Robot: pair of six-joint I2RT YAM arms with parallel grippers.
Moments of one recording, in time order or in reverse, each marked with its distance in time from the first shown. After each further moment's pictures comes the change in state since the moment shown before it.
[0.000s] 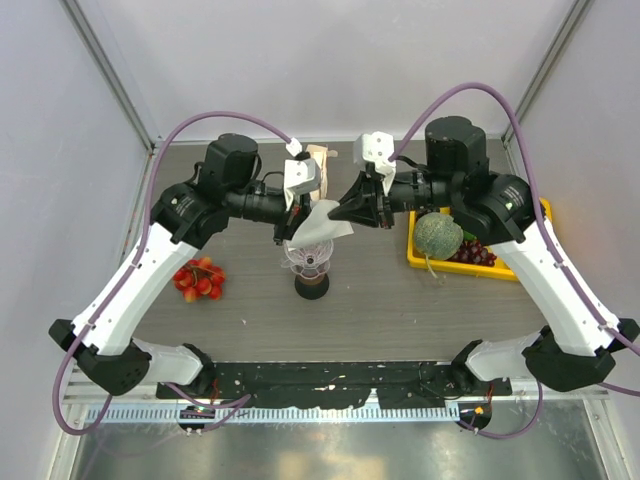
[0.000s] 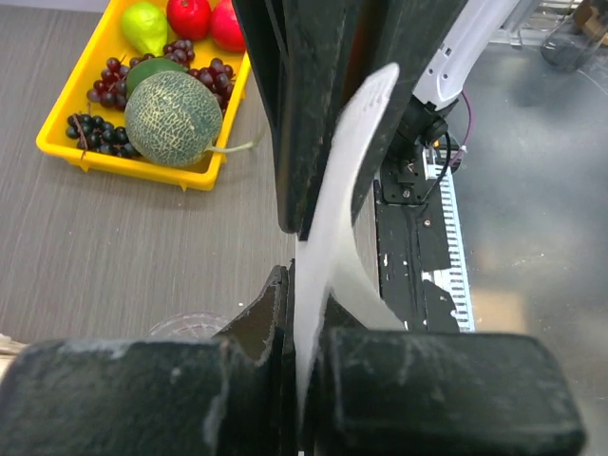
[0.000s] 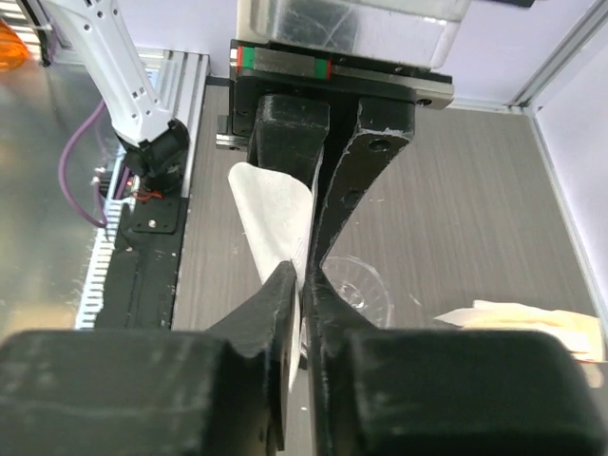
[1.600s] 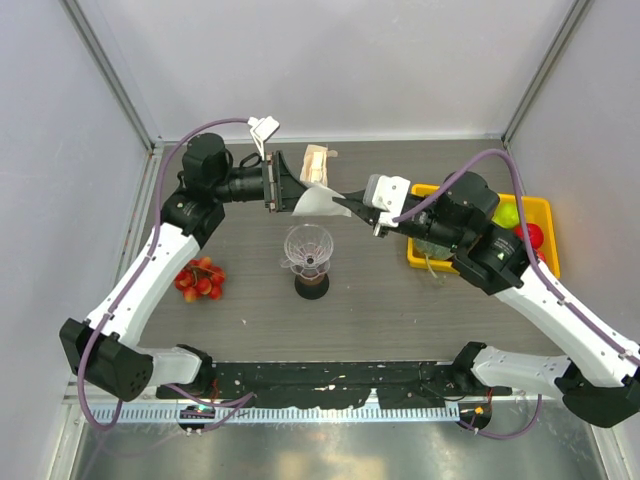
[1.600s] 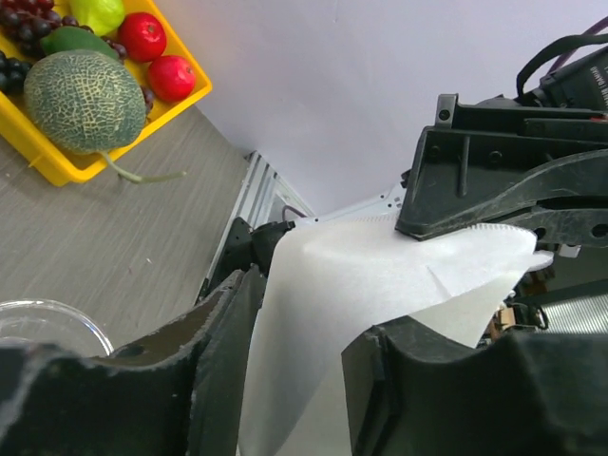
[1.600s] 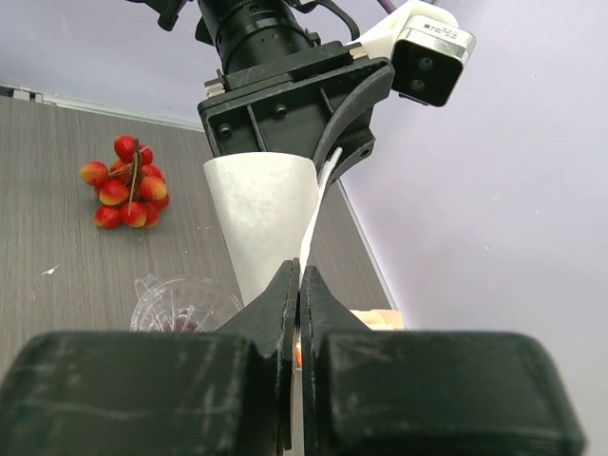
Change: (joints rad) left arm 0.253 -0.034 -0.338 0.680 0.143 -1.136; right arm 0.103 -0.257 -0.488 0.554 0.397 -0.142
